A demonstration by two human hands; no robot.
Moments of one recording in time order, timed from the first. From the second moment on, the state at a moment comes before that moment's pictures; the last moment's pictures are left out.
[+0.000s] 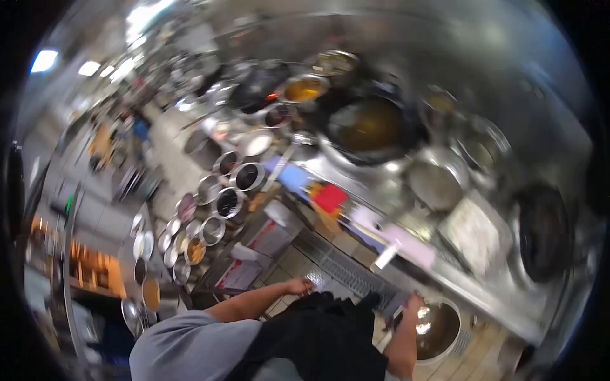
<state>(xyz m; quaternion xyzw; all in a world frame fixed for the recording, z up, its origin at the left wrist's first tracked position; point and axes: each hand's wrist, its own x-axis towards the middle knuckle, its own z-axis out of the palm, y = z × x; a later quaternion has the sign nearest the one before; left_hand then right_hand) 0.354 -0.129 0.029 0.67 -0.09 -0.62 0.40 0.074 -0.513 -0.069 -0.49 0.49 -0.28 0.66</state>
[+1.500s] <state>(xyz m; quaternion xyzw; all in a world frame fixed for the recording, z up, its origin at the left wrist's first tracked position) 0.312 -0.261 0.304 0.44 -0.23 -0.43 0.75 0.179 -0.312 0.324 -0.89 0.17 -0.20 0.37</state>
